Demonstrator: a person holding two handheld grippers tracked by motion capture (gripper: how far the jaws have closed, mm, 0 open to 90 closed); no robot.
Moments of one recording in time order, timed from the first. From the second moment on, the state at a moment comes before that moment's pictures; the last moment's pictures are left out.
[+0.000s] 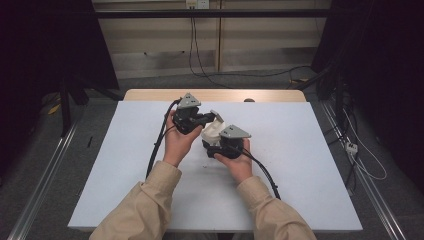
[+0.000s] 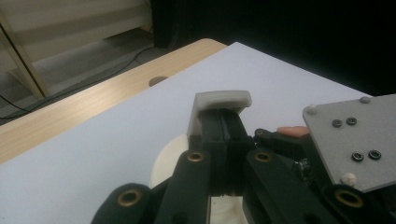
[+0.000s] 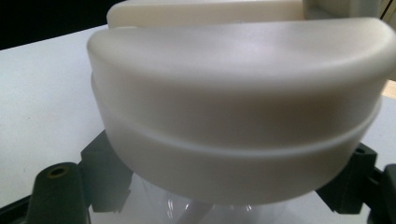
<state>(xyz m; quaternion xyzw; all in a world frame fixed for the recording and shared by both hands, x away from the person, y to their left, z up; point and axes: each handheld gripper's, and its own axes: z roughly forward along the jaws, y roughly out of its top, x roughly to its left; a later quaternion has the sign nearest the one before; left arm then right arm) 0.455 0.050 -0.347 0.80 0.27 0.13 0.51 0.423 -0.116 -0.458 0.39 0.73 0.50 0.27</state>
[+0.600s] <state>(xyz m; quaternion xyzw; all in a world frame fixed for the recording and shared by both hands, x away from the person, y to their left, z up) 0.459 0.042 -0.345 0.80 0.27 0.13 0.51 0.422 -0.116 -0.459 0.39 0.73 0.49 0.27</state>
